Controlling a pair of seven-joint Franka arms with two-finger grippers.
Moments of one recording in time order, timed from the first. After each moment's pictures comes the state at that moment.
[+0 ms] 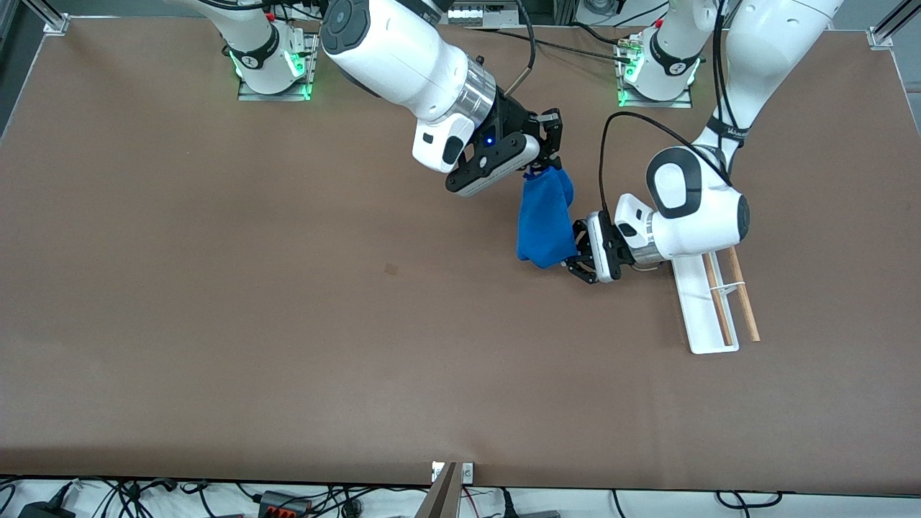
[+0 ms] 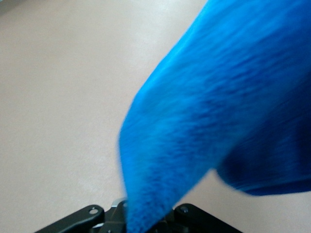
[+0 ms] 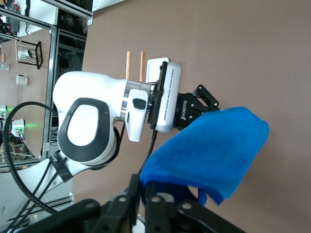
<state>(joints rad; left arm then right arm) 0.06 0.44 -0.39 -1.99 -0.92 2.38 1.66 0.53 0.58 0.40 -1.11 0.30 2.21 0.54</state>
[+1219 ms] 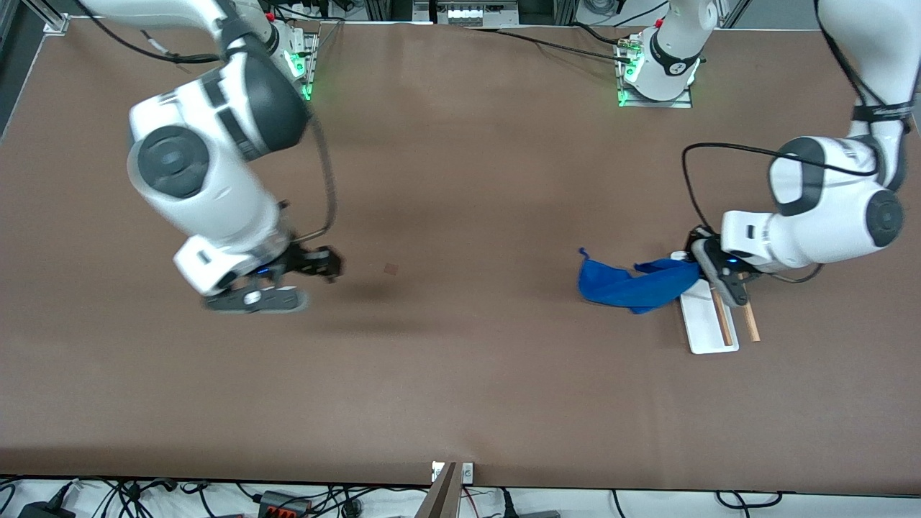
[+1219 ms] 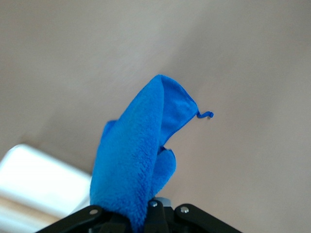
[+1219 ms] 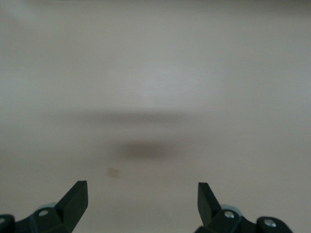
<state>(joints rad) 0.26 0.32 -0.27 -1.86 -0.17 2.05 1.03 0.12 0.58 0.36 -1.12 -0.25 1.68 0.46</state>
